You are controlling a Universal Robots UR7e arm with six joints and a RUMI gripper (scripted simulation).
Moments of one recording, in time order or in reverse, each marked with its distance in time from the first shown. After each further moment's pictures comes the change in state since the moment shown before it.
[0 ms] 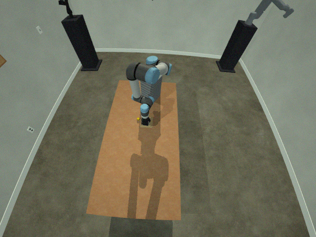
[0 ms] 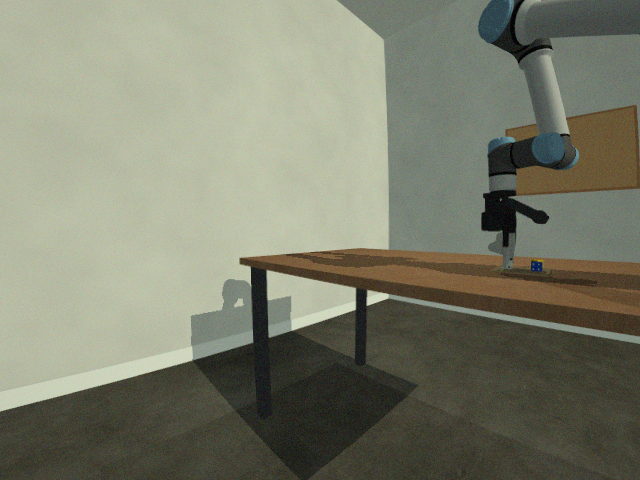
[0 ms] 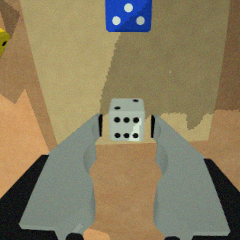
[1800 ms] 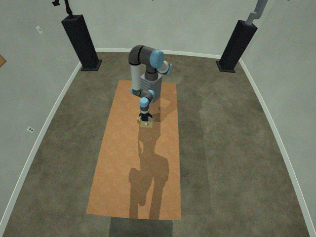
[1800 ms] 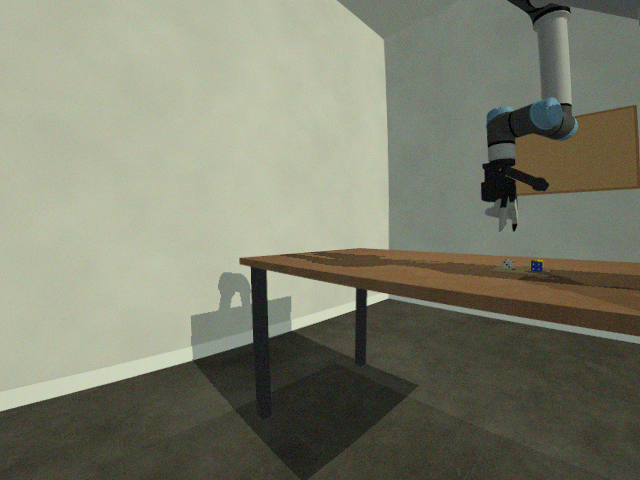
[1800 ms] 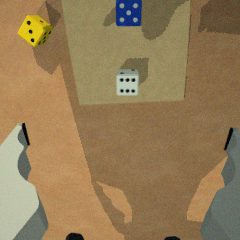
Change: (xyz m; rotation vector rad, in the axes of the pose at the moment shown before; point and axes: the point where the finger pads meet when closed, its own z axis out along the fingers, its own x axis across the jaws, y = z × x) arm 0.000 0.000 -0.090 0.000 0.000 0.000
